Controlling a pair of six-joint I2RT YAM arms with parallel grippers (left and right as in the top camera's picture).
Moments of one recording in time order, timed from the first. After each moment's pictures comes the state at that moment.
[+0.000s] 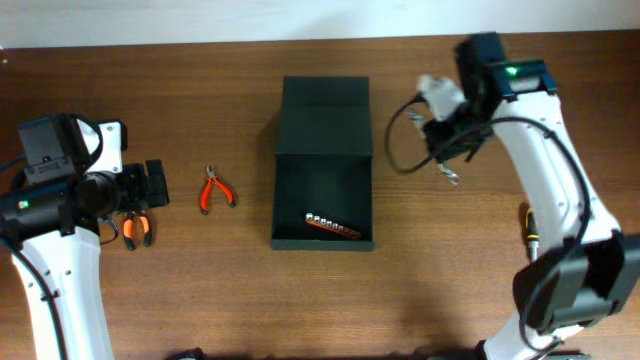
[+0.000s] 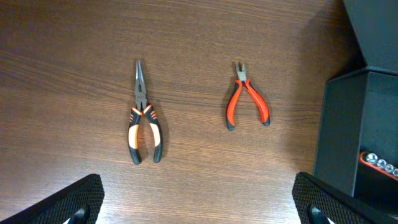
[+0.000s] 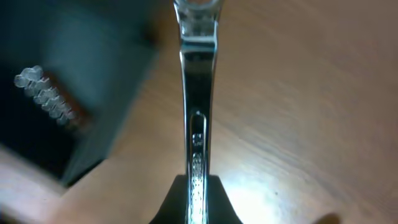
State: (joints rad) left arm 0.30 1.30 1.38 -1.14 0.08 0.15; right arm 0.18 1.83 1.82 -1.36 -0.18 -0.38
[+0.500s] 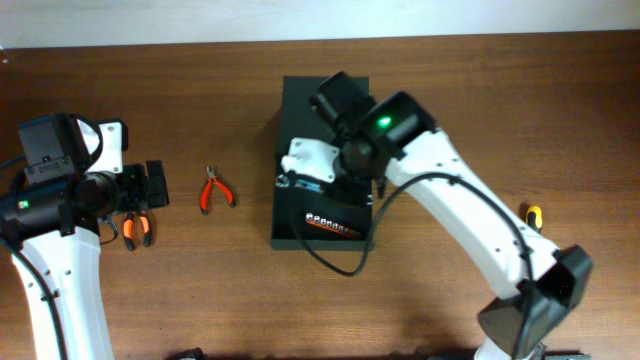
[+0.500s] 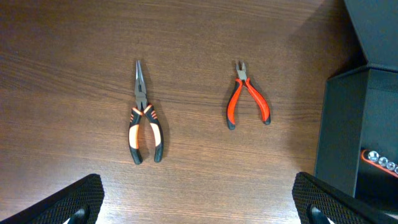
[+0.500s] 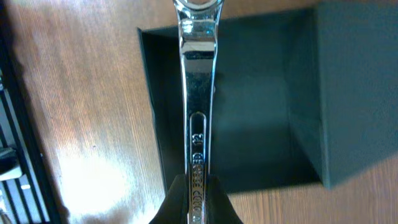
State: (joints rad) left arm 0.30 1.30 1.38 -1.15 0.08 0.16; right arm 0.66 1.86 1.89 -1.37 -0.21 -0.72
